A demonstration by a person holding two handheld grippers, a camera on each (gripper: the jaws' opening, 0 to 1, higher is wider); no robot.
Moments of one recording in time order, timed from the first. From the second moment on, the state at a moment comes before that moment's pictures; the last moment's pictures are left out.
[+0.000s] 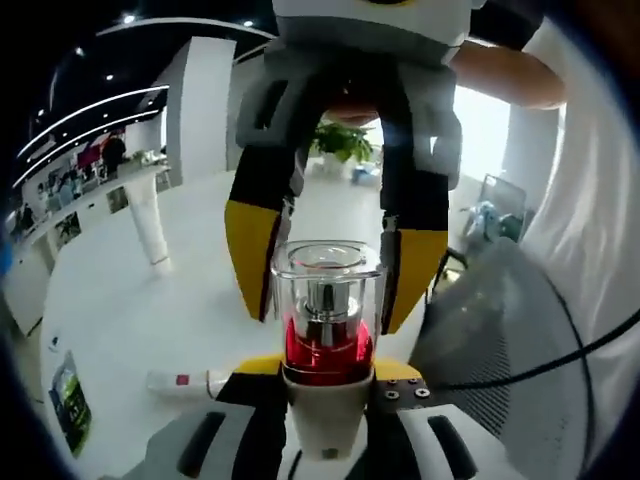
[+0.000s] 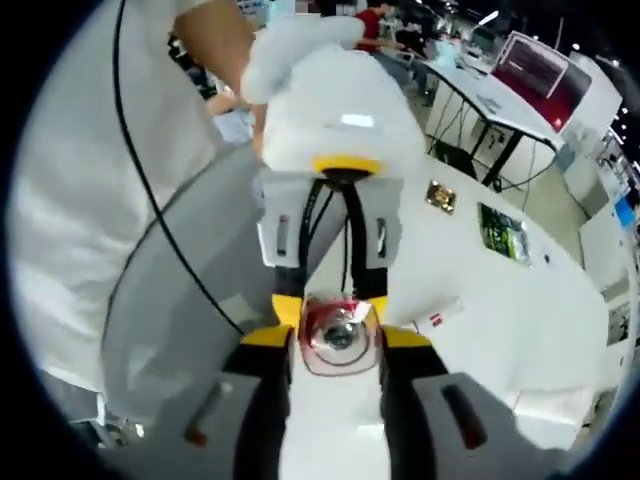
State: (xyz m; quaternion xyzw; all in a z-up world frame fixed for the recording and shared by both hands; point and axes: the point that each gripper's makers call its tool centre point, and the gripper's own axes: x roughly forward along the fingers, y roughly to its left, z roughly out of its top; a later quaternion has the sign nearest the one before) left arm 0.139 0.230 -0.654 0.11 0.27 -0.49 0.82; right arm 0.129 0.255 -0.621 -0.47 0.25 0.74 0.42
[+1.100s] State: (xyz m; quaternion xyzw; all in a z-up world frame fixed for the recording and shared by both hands) left arm 0.135 0.226 -0.649 0.15 0.25 -0.51 0.81; right arm 0.118 0.253 -0.624 -0.45 0.28 0.73 0.43
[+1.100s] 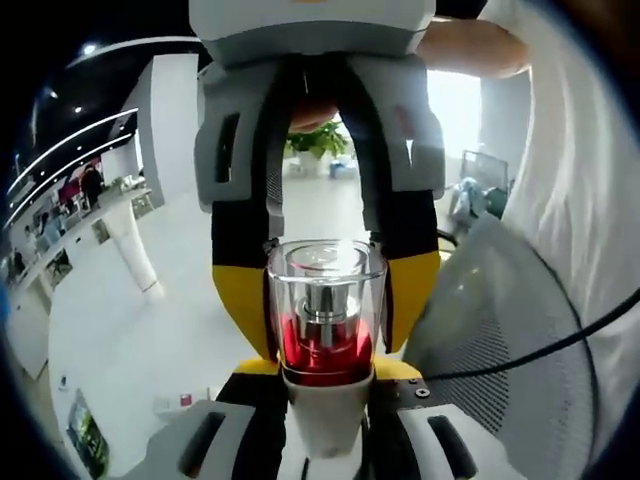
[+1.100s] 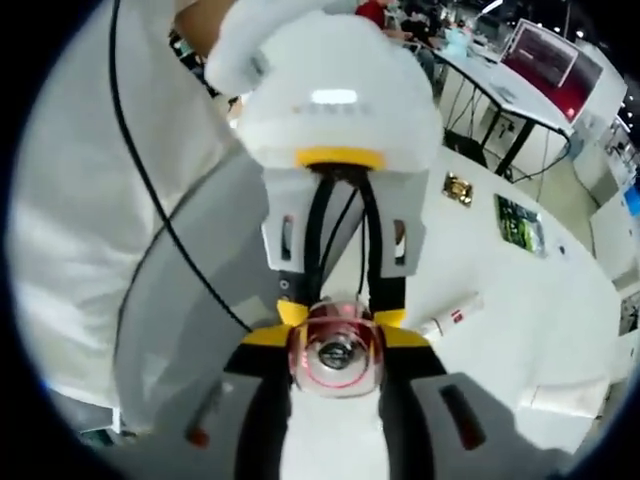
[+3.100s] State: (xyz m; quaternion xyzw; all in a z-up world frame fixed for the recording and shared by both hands) left arm 0.190 0.262 -0.641 0.02 0.21 -0.34 0.92; right arm 0.262 0.212 -0.599 -0.52 0.33 0.64 0.46
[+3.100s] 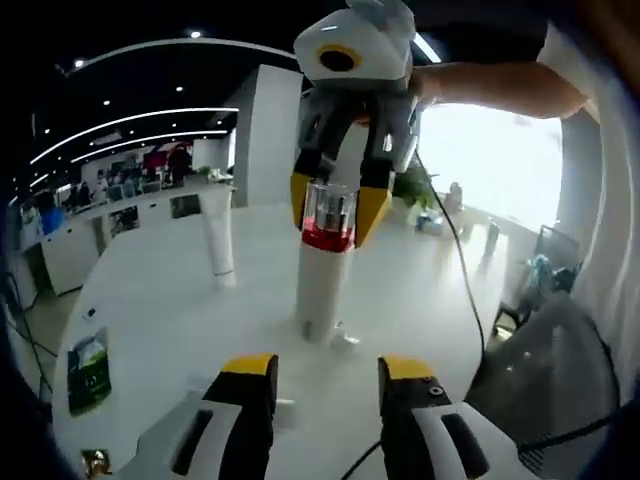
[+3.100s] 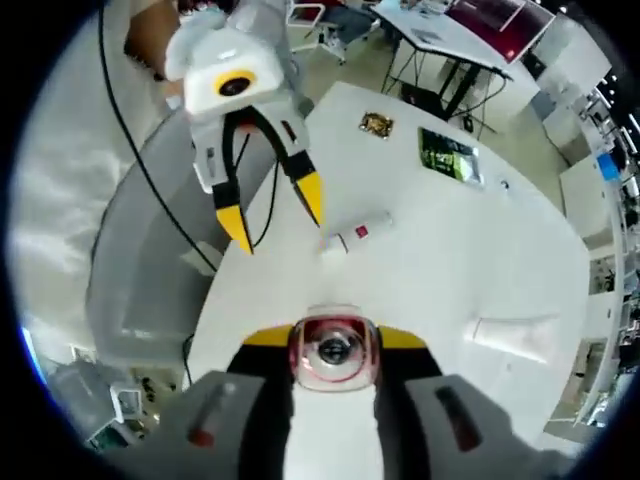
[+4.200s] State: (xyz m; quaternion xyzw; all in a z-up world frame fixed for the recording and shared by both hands) left arm 0.195 0.273 -0.664 0.00 0.25 -0.31 0.92; right arm 0.412 0.187 -0.602 -0.52 0.39 0.58 0.48
